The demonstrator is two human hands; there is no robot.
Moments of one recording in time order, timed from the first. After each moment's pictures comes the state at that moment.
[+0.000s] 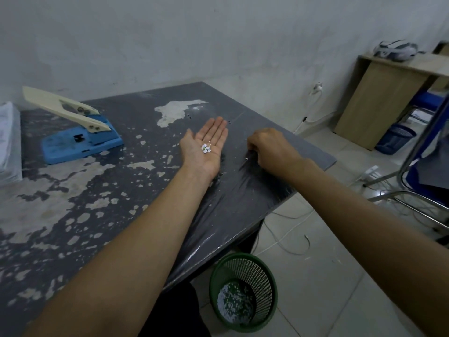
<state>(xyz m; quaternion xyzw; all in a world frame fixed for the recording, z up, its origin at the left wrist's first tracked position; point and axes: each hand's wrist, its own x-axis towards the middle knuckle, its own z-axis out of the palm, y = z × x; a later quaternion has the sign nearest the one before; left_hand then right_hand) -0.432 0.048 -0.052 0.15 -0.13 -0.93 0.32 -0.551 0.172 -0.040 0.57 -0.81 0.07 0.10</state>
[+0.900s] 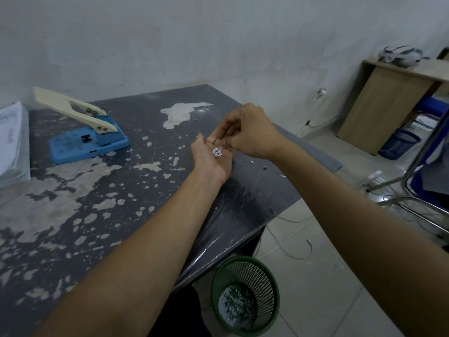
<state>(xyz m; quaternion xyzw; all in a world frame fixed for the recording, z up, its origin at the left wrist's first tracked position) -0.431 0.059 -0.050 0.14 -0.15 -0.93 0.30 -0.496 0.135 0.015 0.54 -0.77 0.32 -0.04</state>
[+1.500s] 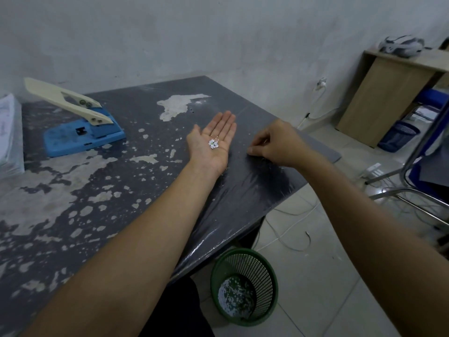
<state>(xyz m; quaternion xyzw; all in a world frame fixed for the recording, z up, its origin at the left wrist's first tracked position) -0.434 0.054 -0.052 0.14 -0.11 -0.94 0.30 -0.548 0.177 -0.029 0.49 -0.84 0.23 -0.03</state>
